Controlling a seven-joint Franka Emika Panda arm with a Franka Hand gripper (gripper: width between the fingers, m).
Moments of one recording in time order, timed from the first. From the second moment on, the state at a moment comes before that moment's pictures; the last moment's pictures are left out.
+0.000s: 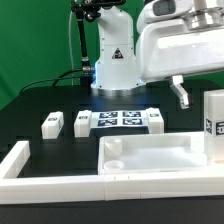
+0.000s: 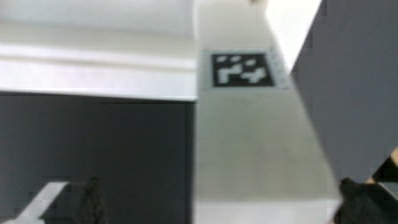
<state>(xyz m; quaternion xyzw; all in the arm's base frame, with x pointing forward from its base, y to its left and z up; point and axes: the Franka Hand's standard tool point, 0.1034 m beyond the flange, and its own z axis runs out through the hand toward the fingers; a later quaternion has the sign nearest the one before) 0.644 0.103 0.125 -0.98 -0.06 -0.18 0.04</state>
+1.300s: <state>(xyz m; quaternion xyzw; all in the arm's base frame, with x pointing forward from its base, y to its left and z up) 0.638 0.110 0.105 -0.99 0.09 0.01 0.05</state>
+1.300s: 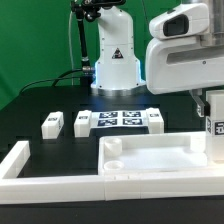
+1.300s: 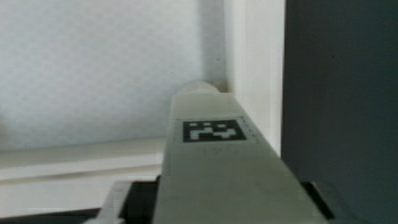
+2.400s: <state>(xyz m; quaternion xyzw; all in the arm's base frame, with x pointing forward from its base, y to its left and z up) 0.638 0.106 0.103 -0.81 0.58 0.01 0.09</state>
